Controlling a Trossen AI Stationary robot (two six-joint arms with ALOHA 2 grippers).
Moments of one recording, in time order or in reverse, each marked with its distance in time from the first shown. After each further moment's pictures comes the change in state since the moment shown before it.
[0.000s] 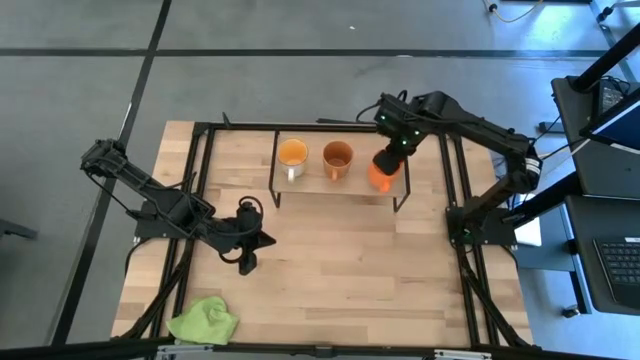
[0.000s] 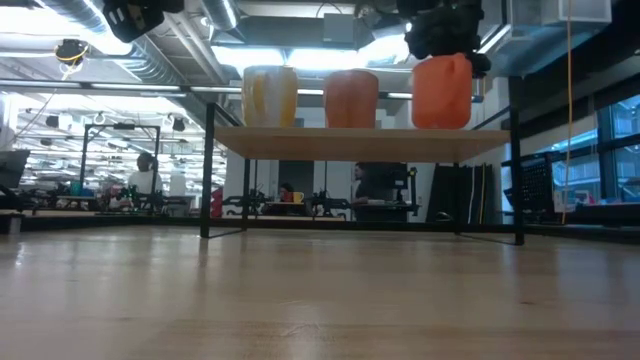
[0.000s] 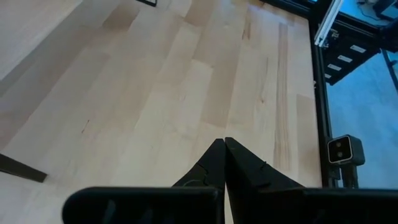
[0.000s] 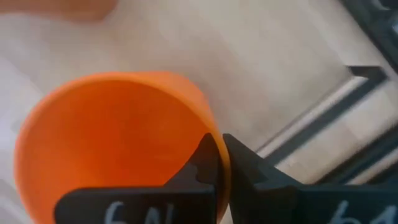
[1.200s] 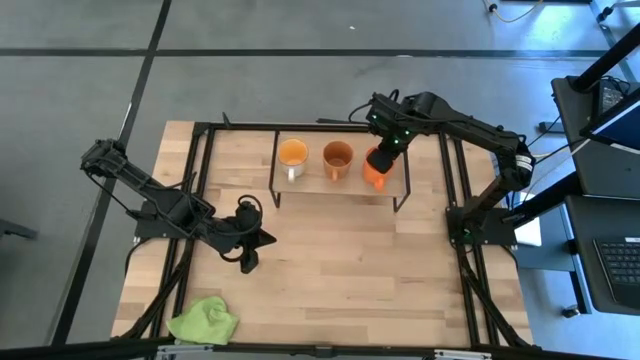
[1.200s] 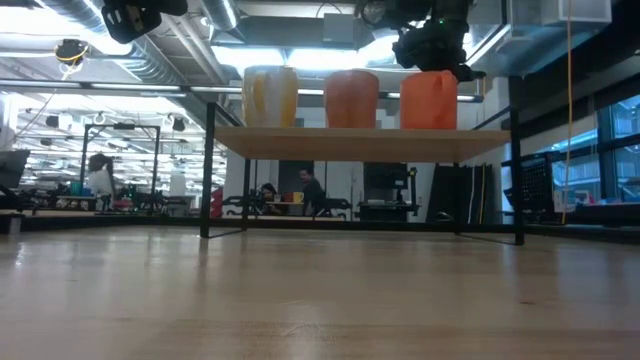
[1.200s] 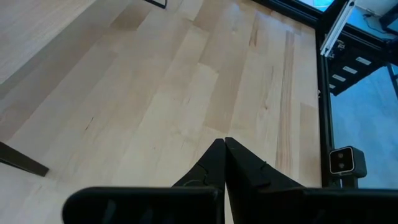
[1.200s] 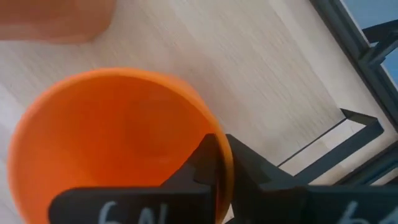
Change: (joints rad) left arm 0.000 0.000 0.000 -0.003 -0.029 -0.051; right arm -0.007 0.065 0.001 0.071 0.049 -0.093
